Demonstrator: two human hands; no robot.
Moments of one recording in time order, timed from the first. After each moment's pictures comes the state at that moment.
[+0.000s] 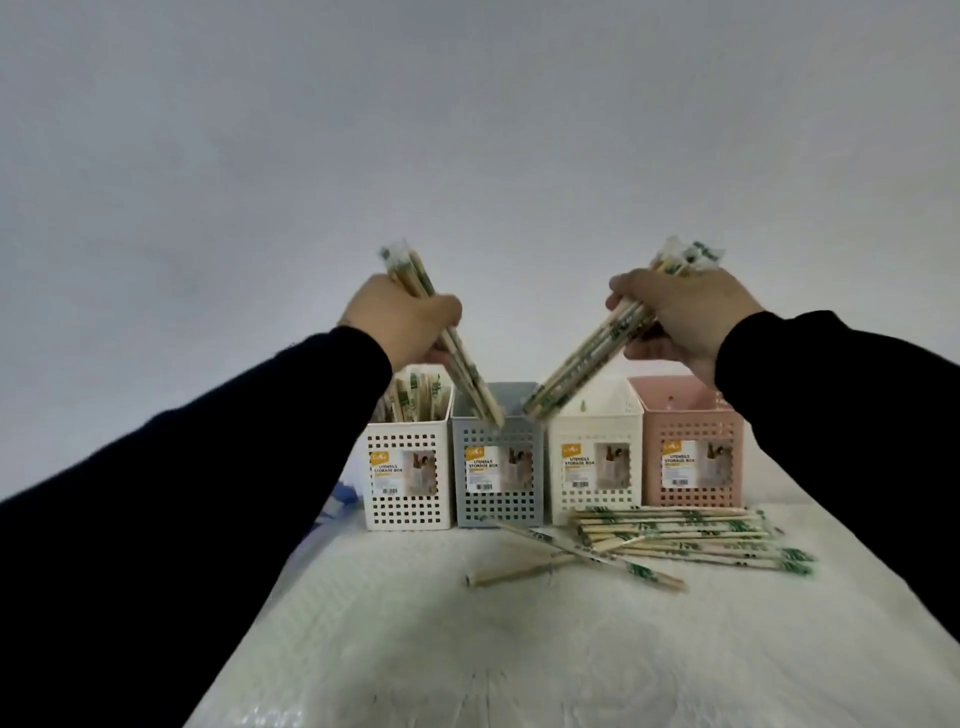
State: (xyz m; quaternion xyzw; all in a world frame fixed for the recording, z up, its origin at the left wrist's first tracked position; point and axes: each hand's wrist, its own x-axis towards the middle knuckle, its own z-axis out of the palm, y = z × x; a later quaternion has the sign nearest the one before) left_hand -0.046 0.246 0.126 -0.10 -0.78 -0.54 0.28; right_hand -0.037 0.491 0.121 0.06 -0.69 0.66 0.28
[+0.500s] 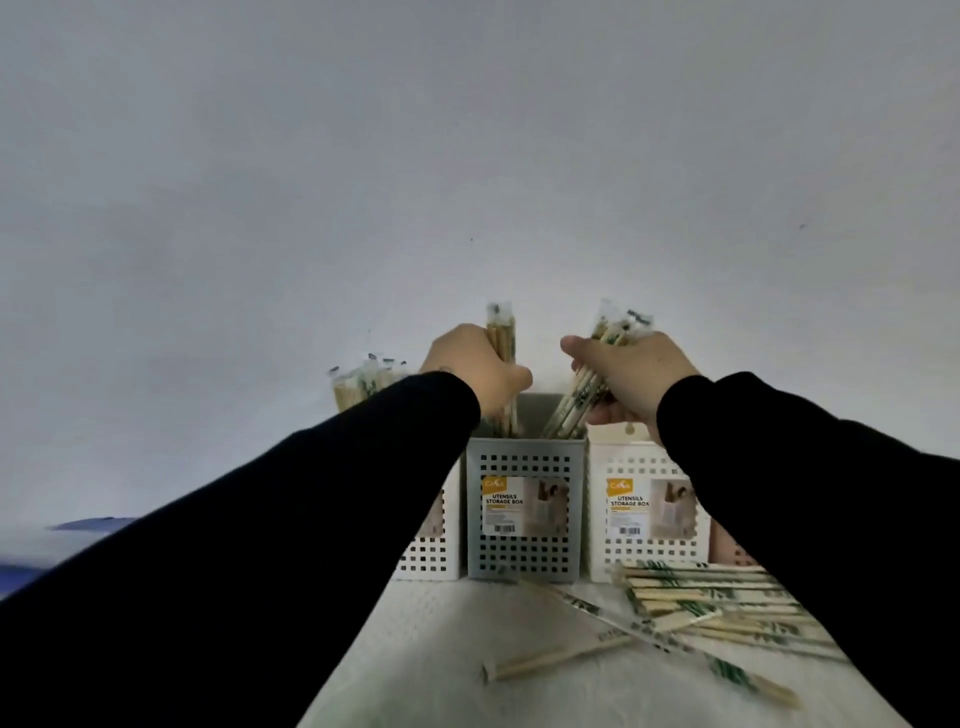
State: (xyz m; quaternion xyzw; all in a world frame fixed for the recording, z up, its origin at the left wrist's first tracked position) left_hand -0.173 0.279 0.089 -0.09 -0.90 -0.33 0.26; right_hand -0.158 0.442 0.079 -0.01 -0.76 0.59 0.25
